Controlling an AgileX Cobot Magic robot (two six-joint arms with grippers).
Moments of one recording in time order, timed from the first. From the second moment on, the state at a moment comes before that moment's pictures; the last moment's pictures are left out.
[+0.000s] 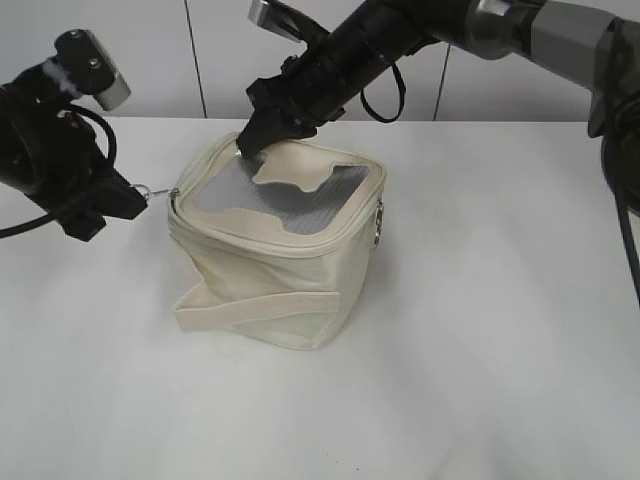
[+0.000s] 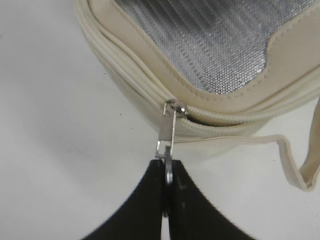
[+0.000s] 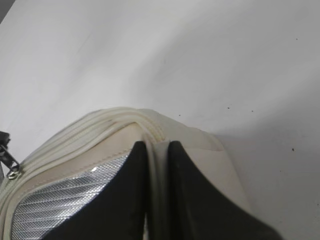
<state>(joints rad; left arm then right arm) -0.26 1.56 -0.97 -0.56 0.63 1.17 0.43 2.48 -2.25 0.79 1.07 -0.54</state>
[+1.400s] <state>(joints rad) -0.42 1.44 -0.86 -0.67 0.68 0.95 0.37 2.46 -2.25 0.77 1.15 -0.52</state>
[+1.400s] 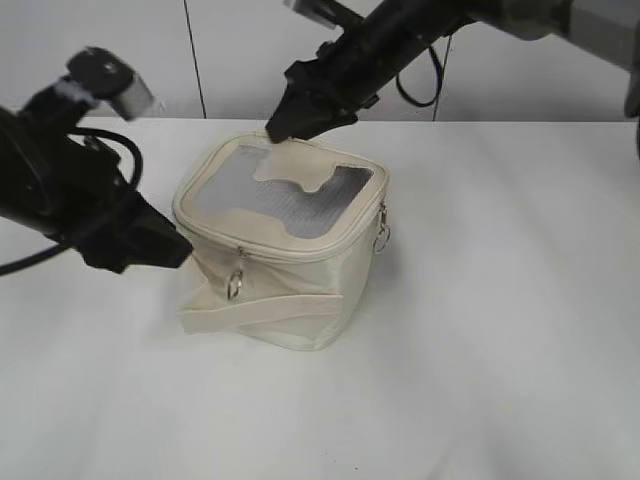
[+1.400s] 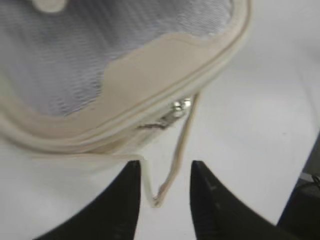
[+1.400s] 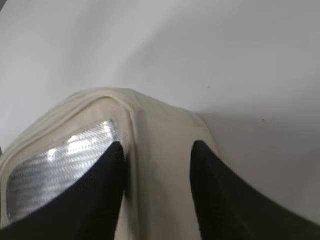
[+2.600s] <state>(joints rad) -0.35 2.05 -1.87 -0.75 1.08 1.06 0.27 1.78 -0.93 1.16 0.66 -1.05</state>
